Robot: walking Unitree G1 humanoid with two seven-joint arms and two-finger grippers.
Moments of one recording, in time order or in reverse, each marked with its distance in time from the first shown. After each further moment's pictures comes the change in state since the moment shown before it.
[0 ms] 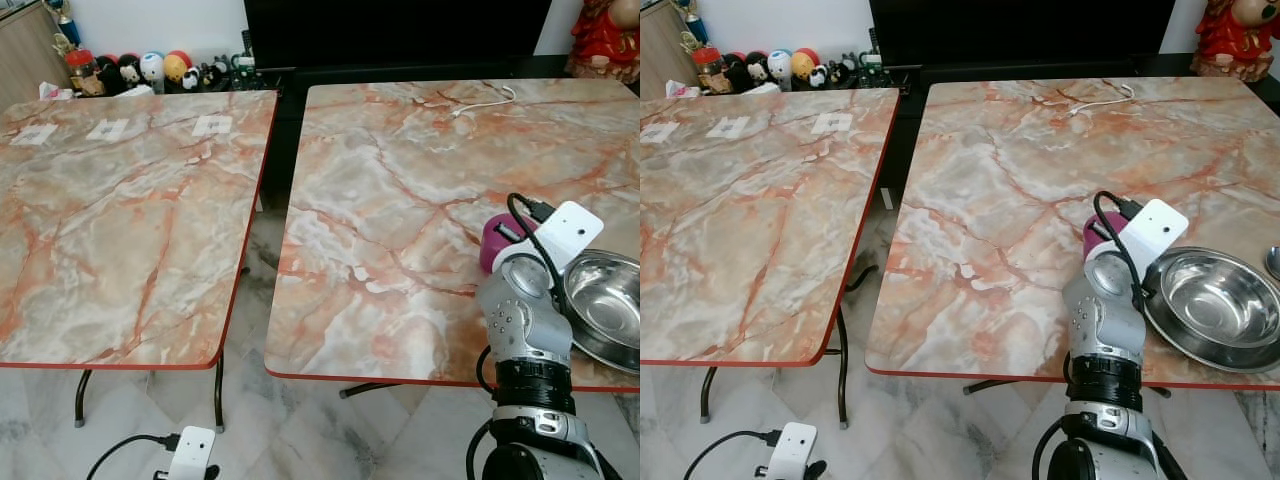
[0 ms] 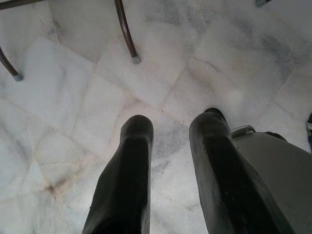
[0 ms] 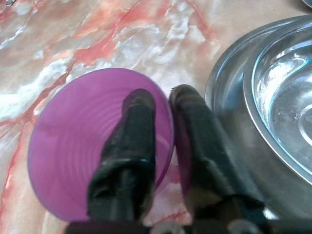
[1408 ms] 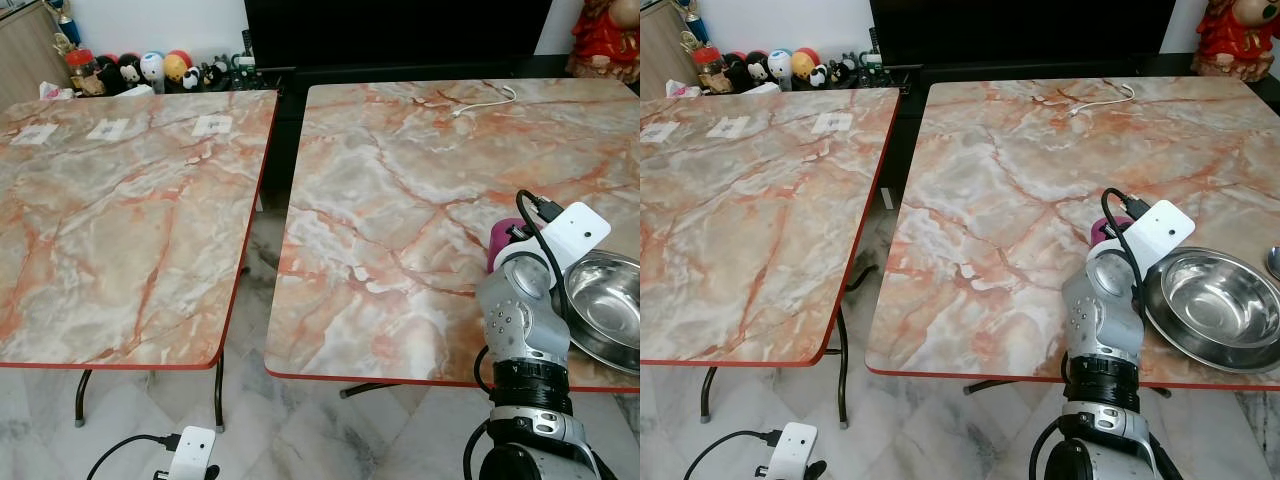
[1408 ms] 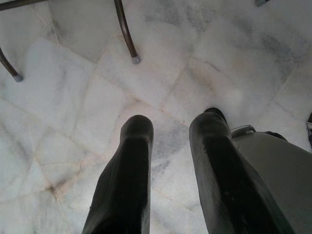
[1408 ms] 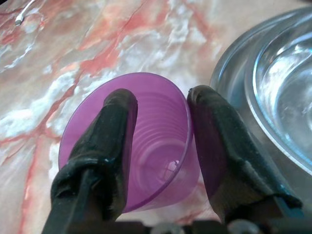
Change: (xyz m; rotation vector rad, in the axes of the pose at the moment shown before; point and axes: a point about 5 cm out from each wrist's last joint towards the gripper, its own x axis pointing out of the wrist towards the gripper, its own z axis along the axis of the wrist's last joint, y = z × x) left arm 0.000 0.000 0.000 0.004 0.000 -0.001; right arm -0.001 0.002 0.002 0.100 -0.010 0.007
